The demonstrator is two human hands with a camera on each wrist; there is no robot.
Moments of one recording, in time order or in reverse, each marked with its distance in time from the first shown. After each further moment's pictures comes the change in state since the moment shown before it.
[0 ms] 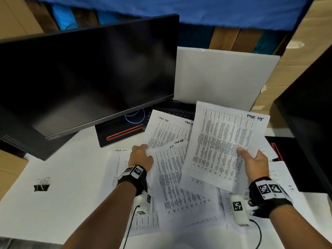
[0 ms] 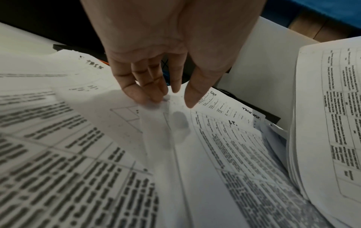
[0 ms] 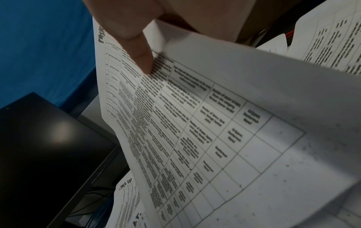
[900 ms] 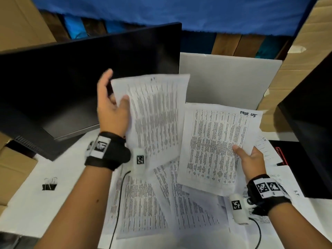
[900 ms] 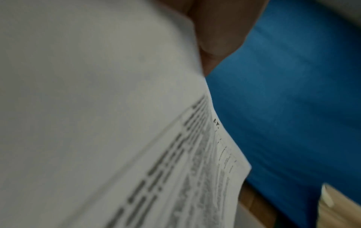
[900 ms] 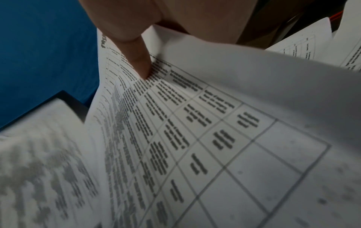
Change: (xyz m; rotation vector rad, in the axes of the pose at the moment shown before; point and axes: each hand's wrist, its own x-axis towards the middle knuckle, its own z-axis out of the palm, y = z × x) left_hand -0.042 0.103 -0.162 -0.760 0.545 0.634; right_hand -0.010 -0.027 0.017 0.089 -0.176 -0.058
